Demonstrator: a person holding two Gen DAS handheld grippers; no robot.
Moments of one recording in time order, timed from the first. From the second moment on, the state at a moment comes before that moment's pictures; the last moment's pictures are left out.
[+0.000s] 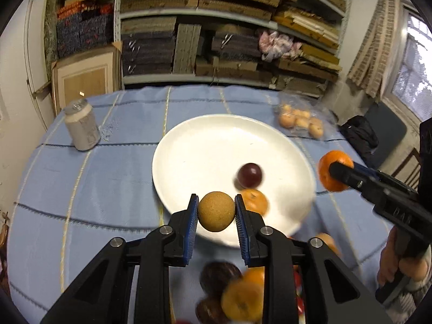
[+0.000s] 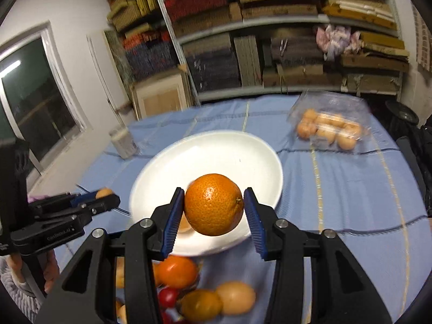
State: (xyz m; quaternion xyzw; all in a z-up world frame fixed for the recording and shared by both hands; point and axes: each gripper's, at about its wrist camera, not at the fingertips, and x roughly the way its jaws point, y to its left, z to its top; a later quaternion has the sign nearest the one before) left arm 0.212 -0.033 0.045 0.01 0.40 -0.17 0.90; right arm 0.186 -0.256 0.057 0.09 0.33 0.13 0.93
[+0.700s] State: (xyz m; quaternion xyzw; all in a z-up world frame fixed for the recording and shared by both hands) left arm 0.149 0.041 0.046 -0.09 0.38 -0.13 0.91; right arm 0.089 -0.291 0.089 0.18 0.20 0.14 0.95
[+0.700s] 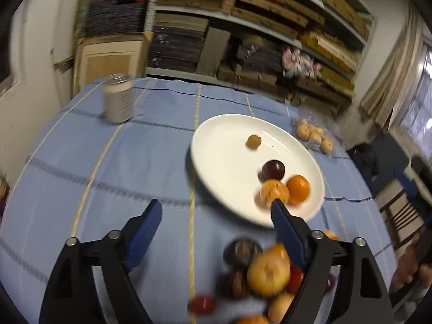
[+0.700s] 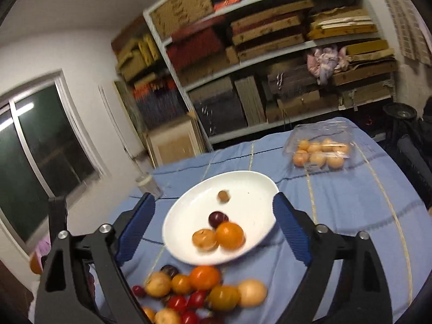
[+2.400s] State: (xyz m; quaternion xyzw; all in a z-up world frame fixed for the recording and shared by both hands) left arm 0.080 0.020 -0.023 0.03 0.39 -0.12 0.91; right arm 0.033 -0.272 -0.004 0.13 0.30 0.12 0.93
